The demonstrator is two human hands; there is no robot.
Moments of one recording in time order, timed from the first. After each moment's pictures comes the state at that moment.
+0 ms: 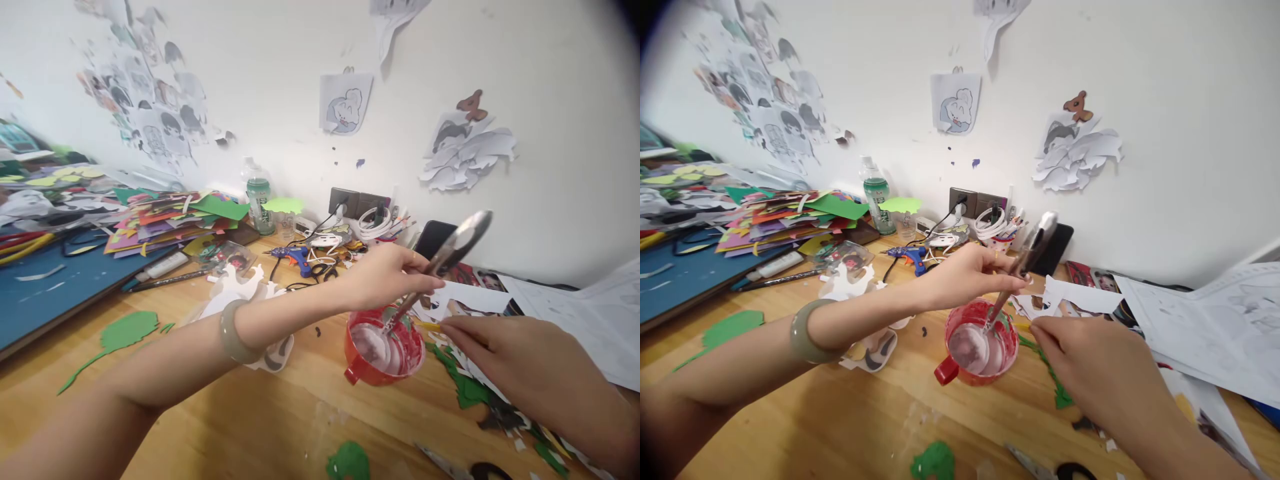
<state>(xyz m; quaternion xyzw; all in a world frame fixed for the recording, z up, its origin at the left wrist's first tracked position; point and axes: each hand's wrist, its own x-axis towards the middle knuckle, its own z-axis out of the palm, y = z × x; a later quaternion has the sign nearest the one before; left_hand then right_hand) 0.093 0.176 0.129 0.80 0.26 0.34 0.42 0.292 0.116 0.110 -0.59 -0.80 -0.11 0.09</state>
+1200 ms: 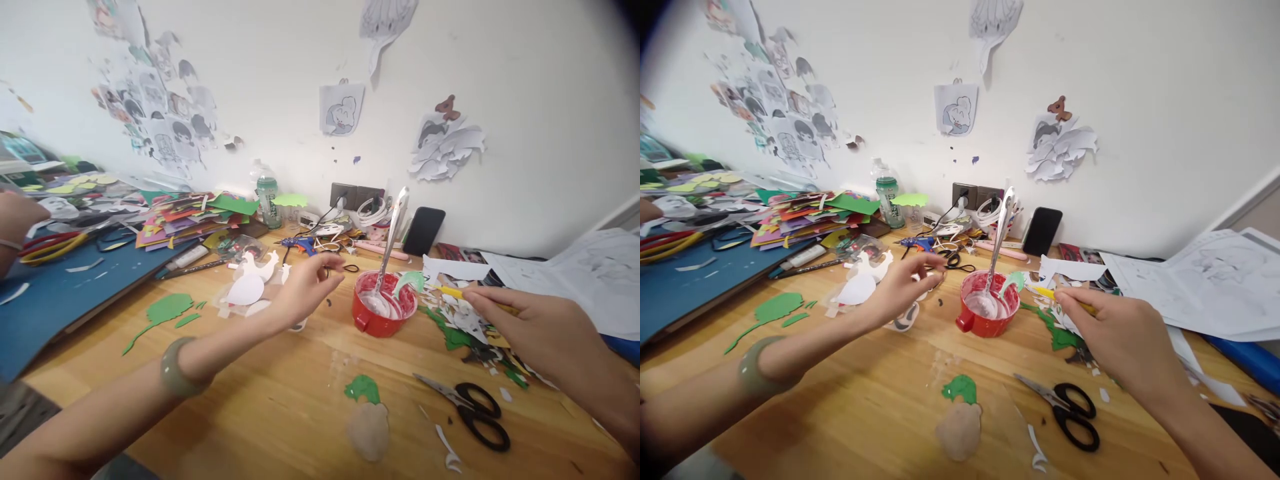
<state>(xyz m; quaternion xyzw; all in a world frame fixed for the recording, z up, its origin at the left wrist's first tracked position) 0.011 0.101 0.076 0.72 0.48 0.42 0.26 0.301 0.066 0.114 -0.73 -0.65 -0.03 0.21</state>
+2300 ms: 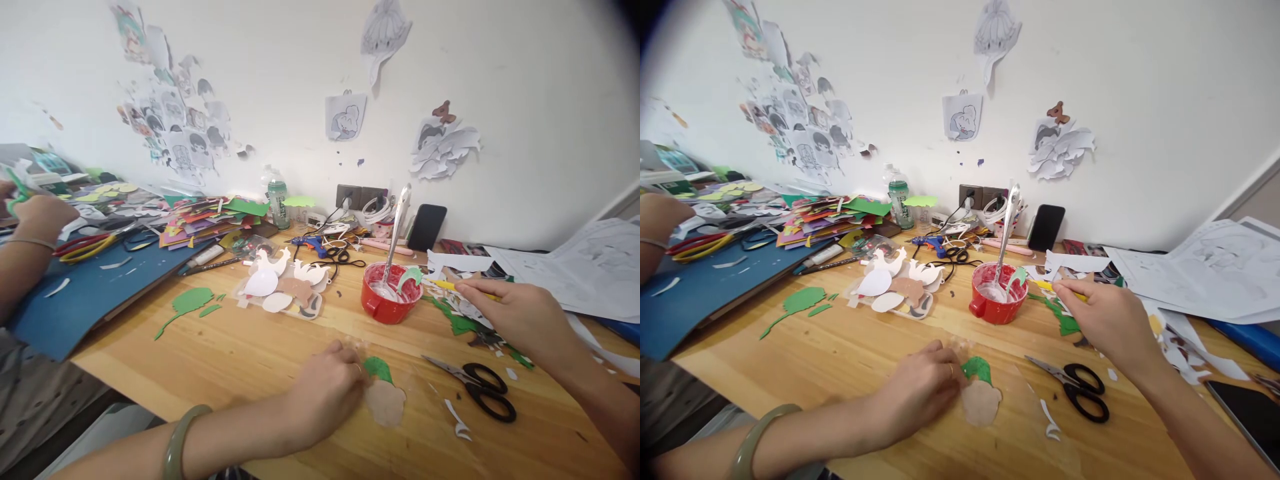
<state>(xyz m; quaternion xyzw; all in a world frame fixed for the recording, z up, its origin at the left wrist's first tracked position) 0.025 -0.009 0.020 0.89 0.42 0.14 0.15 0.296 0.062 0.091 -0.70 -0.68 -0.04 0.23</state>
